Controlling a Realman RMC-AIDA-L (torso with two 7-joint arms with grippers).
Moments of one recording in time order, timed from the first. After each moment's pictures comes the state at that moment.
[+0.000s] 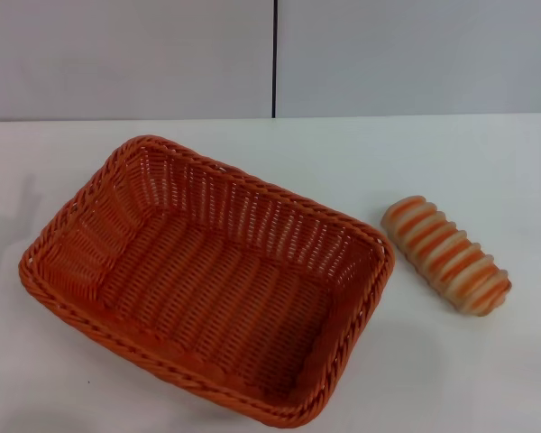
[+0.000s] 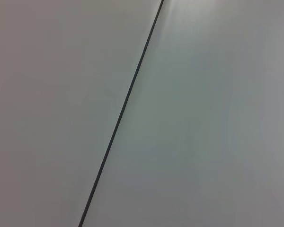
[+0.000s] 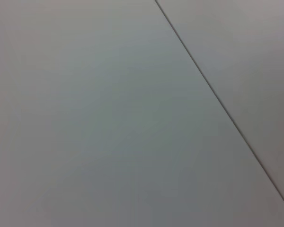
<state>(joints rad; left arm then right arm) -0.25 -2.06 -0.02 -0.09 1.37 1.88 -0.50 0.30 2.07 -0.06 -0.10 -0.85 -1.43 0.65</state>
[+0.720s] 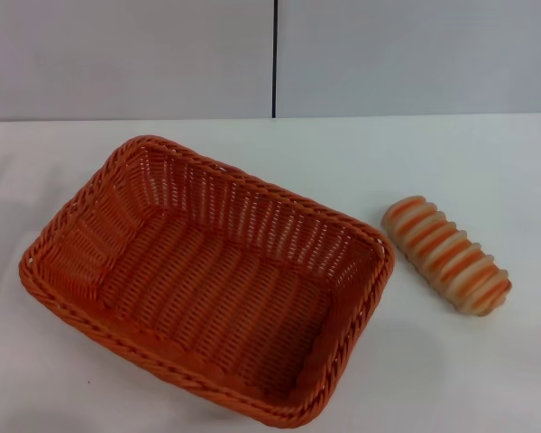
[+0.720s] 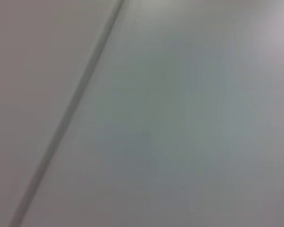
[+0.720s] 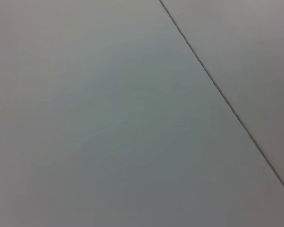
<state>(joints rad) -0.29 -2.06 0.09 0.07 1.37 1.86 -0.66 0.32 2.07 -0.06 -0.11 -0.85 -1.38 0.68</state>
